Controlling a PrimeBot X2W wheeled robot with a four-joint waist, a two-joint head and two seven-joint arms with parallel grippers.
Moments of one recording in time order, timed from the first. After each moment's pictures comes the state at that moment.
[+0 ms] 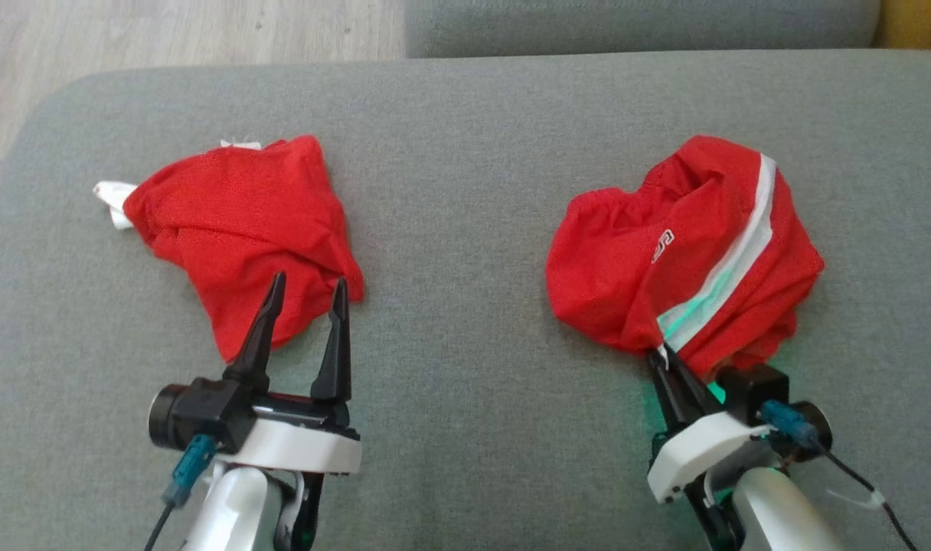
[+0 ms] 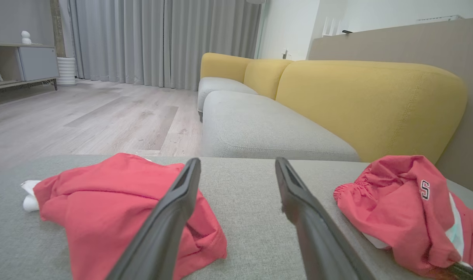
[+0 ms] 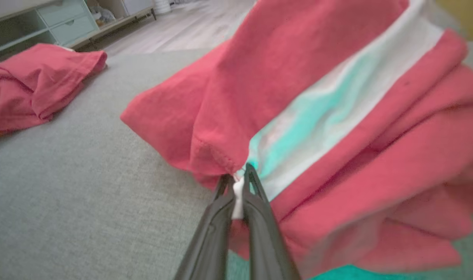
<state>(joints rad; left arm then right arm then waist) -0.16 0.06 -0.25 0.23 -0.25 -0.07 -0.25 -0.20 -0.05 0.22 0.62 0.13 0.13 -0.20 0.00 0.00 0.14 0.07</state>
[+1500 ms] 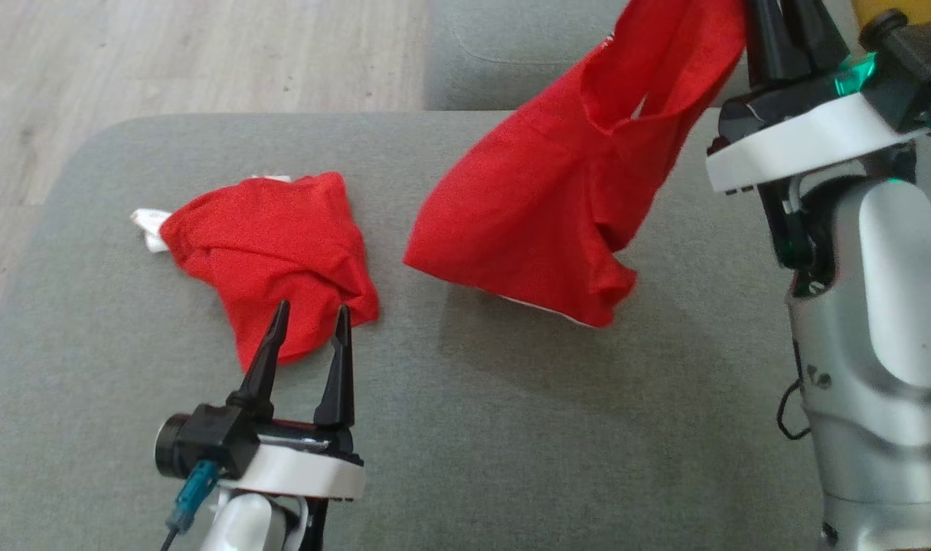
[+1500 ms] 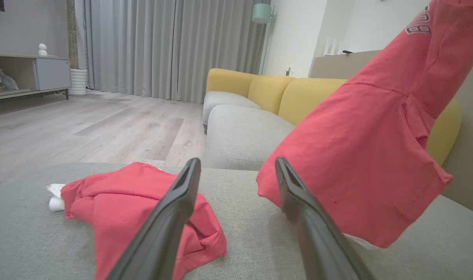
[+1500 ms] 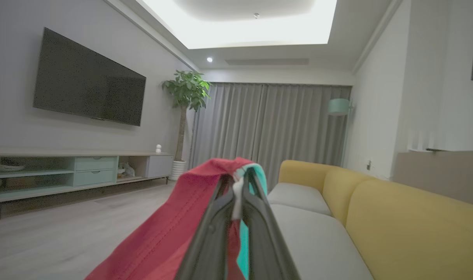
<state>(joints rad) -0.10 0.05 -0.26 0.22 -0.26 -0.06 -0.25 -0.64 -0.06 0.12 0.12 0.05 0.13 0.01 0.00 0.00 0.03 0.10</state>
